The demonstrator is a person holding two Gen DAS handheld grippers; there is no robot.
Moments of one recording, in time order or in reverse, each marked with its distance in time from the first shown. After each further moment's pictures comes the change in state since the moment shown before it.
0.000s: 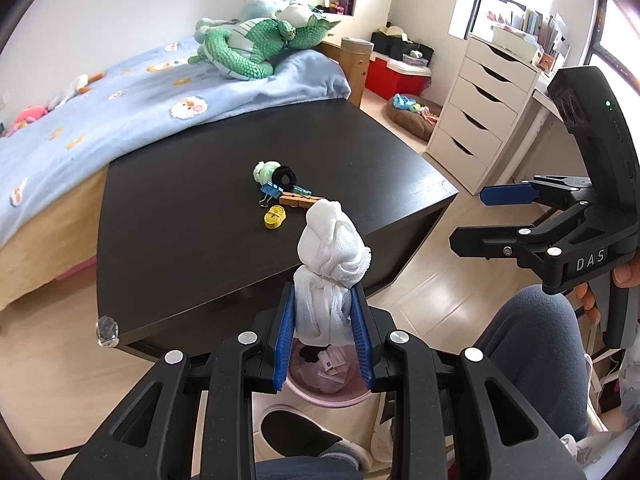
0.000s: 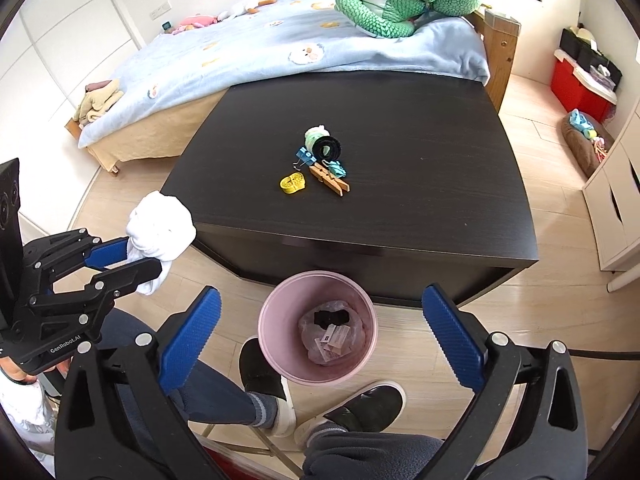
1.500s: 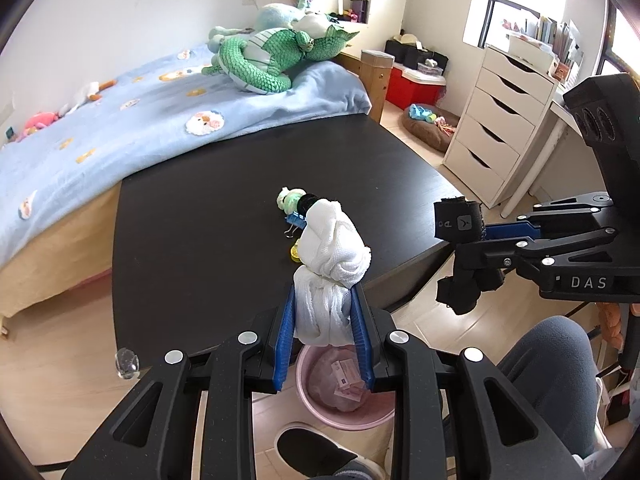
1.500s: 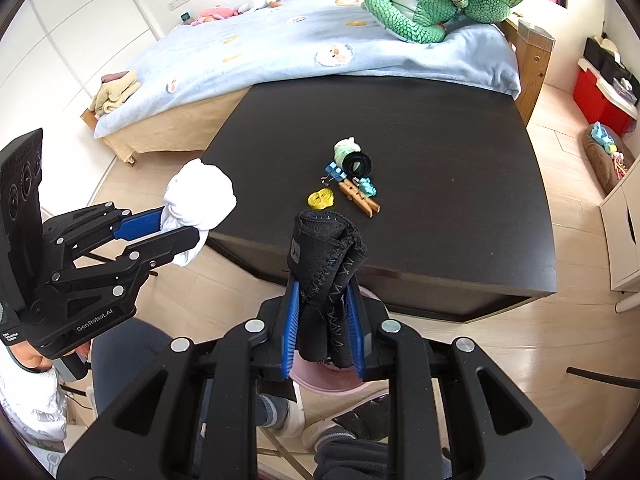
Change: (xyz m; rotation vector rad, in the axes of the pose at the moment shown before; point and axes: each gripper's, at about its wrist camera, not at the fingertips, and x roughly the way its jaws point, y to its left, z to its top) left arm 0.010 0.021 0.032 -0.009 -0.026 0.049; right arm 0.008 0.021 0.030 -0.056 0.035 0.065
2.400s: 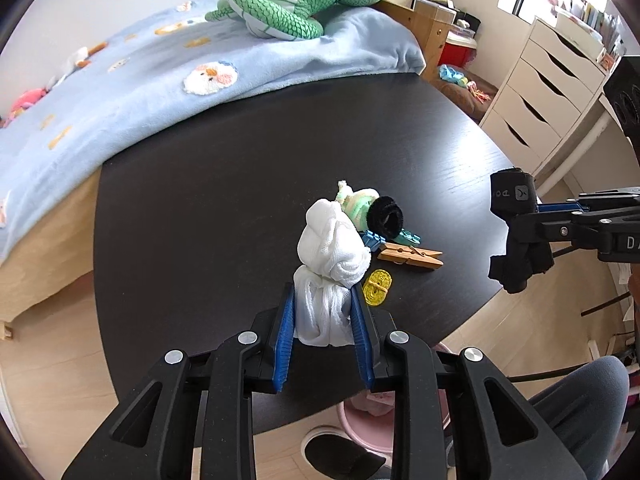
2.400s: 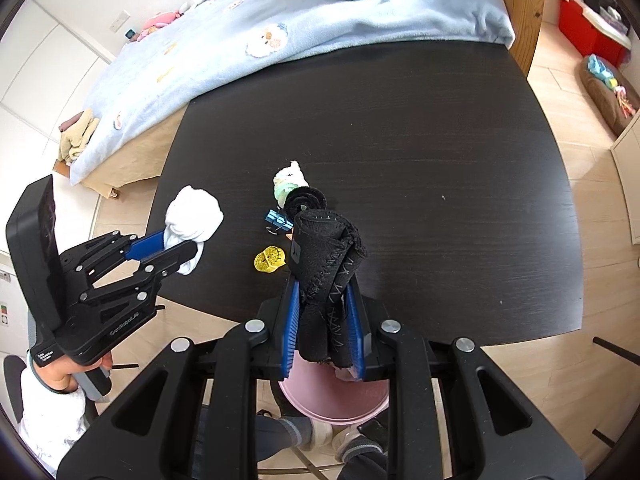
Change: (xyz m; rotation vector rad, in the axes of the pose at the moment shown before) left arm 0.099 0.064 0.052 -0.022 0.186 0.029; right arm 0.077 -0.069 0.085 0.217 0.117 0.026
